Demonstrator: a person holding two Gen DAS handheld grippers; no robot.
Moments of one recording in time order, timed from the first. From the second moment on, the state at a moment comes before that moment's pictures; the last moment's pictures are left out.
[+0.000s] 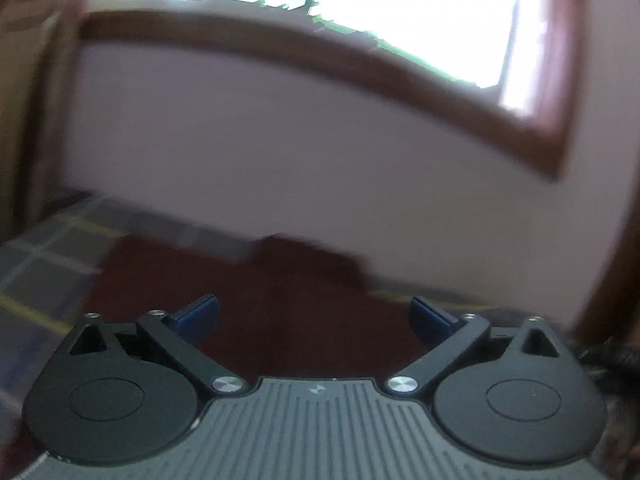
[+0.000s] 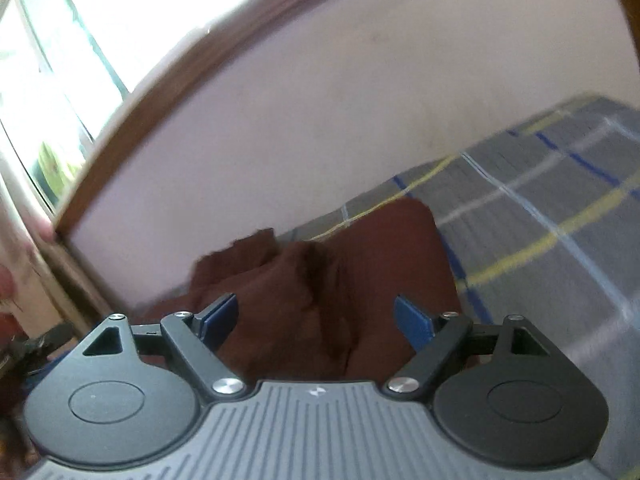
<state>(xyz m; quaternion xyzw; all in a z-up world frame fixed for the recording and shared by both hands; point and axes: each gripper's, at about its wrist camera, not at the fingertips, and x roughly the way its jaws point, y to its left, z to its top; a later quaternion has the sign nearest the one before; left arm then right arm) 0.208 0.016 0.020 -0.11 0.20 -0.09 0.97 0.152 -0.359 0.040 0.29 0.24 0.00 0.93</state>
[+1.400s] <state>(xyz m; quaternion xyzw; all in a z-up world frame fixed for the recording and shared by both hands) 0.334 0.044 -0.044 -0.07 0.26 -0.03 0.96 0.336 -0.224 -0.017 -0.02 0.35 0.00 0.94</state>
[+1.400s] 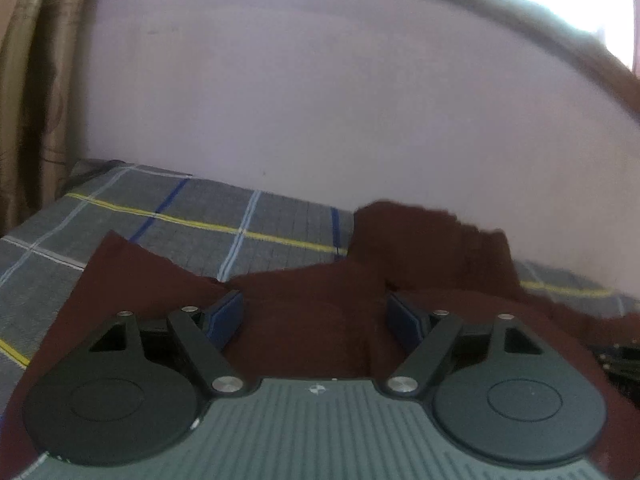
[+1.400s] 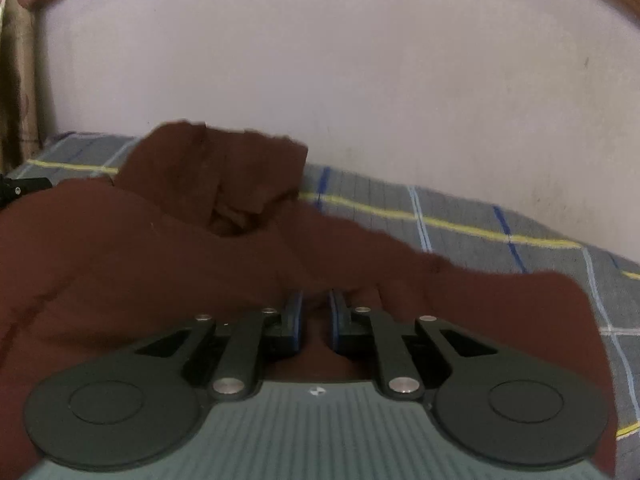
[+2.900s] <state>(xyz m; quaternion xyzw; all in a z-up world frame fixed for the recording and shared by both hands) 0.358 0.070 -0.065 -0.07 0.31 0.04 0.95 0.335 -0.228 -0.030 -0.02 0.32 -0.01 0.95</state>
